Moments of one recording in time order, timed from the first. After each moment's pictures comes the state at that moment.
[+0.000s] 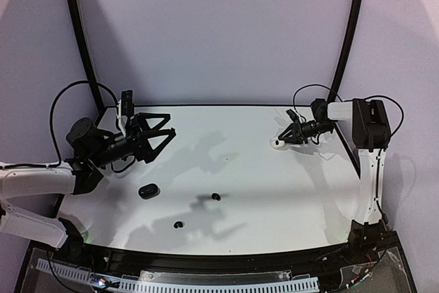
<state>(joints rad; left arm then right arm) -0.64 1.16 0.53 0.90 0.54 -0.37 0.01 2.32 1.70 -0.67 -0.98 -0.13</state>
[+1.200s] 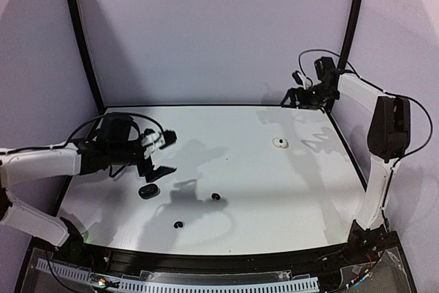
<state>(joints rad) -0.63 1.24 0.73 0.02 0.28 0.55 0.08 2.03 1.82 -0.74 -0.46 -0.08</state>
